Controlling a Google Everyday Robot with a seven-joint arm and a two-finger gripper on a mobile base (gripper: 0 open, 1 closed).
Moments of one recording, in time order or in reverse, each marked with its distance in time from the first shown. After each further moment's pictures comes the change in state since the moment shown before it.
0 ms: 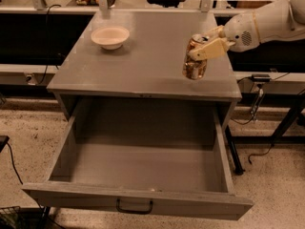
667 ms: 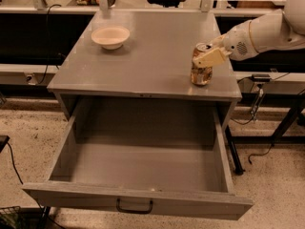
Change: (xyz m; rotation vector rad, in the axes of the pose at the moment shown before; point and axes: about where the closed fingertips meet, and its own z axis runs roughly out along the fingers) arm 0.036 -0.022 0.004 0.204 0.115 0.056
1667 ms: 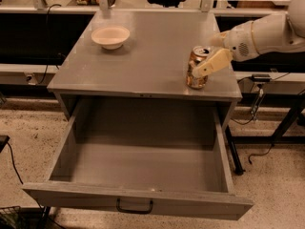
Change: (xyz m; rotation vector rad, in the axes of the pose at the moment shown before) arm -0.005 0.008 -0.002 -0.026 -0.049 -0.026
